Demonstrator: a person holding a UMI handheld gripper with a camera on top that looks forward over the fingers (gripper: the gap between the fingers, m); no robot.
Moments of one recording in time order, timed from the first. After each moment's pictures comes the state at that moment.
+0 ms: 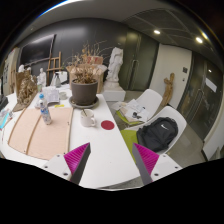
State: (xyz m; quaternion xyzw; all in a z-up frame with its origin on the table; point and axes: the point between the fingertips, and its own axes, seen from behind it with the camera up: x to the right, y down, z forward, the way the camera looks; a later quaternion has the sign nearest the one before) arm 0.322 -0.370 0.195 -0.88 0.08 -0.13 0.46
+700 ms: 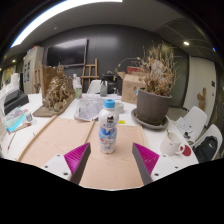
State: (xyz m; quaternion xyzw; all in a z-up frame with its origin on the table) arm -0.004 -0.121 0.110 -0.85 -0.04 -0.01 0.53
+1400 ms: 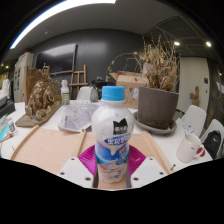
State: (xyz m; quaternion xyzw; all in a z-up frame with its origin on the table) arm -0.019 0.009 0.055 -0.82 0.02 -0.04 0.57
